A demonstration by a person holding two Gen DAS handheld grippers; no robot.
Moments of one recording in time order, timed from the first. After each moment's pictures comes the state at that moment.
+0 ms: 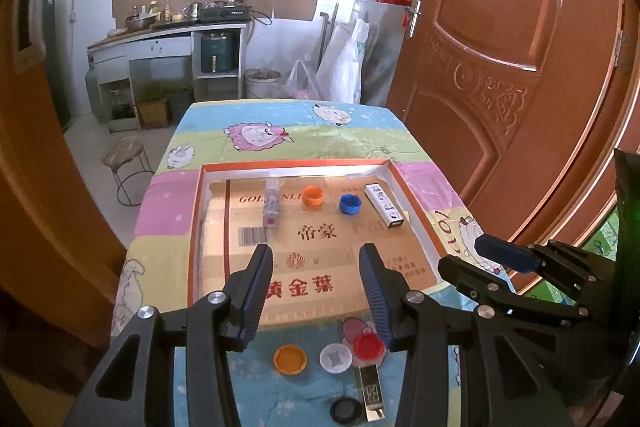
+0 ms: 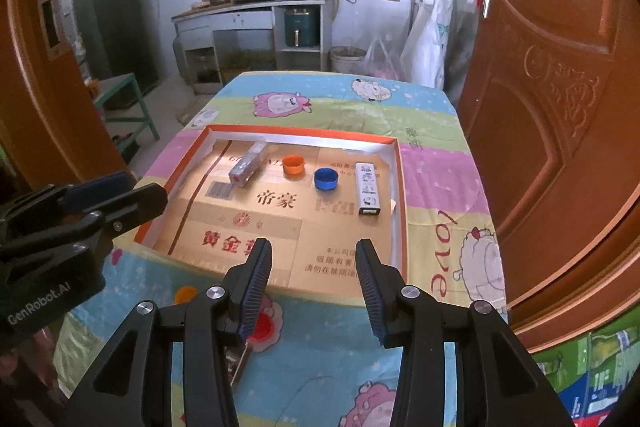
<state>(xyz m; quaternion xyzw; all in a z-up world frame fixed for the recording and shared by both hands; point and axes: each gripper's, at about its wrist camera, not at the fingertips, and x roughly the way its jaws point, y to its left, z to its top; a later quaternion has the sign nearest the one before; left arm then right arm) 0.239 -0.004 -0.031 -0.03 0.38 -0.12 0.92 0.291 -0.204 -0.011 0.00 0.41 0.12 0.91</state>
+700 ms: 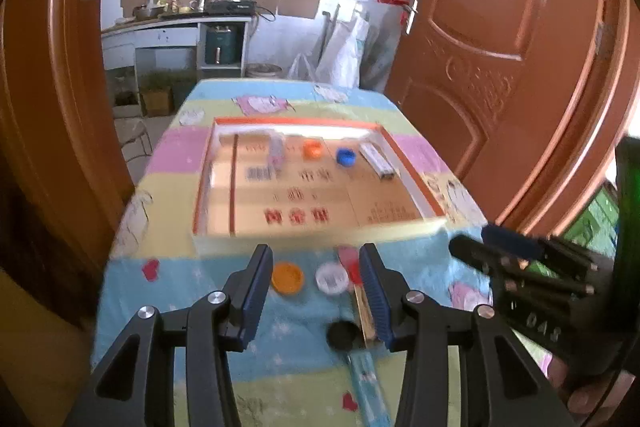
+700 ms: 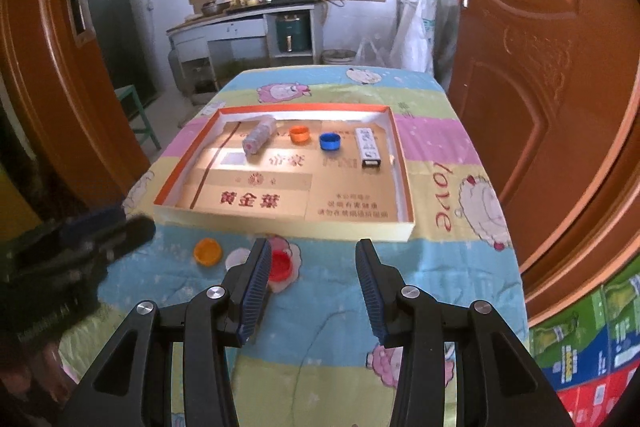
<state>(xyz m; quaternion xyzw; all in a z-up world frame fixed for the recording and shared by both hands) 0.163 0.006 -0.068 -0.05 0.38 -0.13 0.92 0.217 -0.207 -0.031 0.03 0.39 0.10 0.91</state>
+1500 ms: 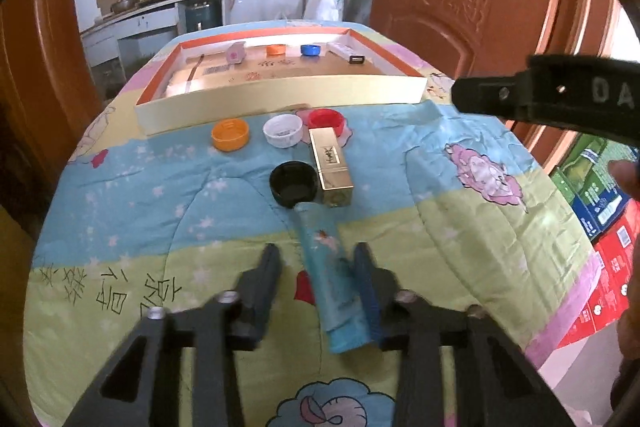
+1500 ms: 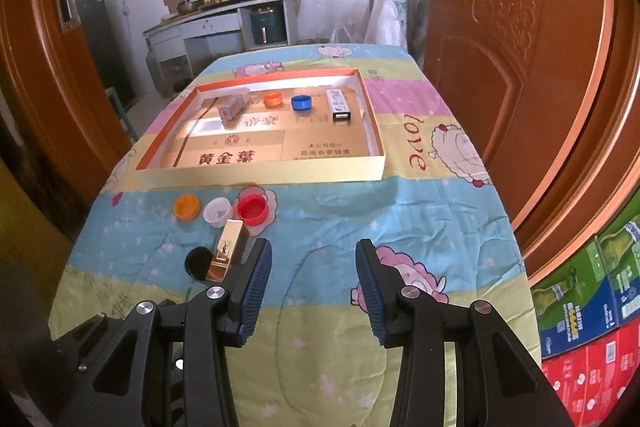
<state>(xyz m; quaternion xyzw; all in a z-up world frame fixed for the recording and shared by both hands) 0.098 -0.042 -0.164 0.02 0.42 -0.14 0.90 0.177 -0.221 -0.064 0.05 0.41 0.07 0.91</state>
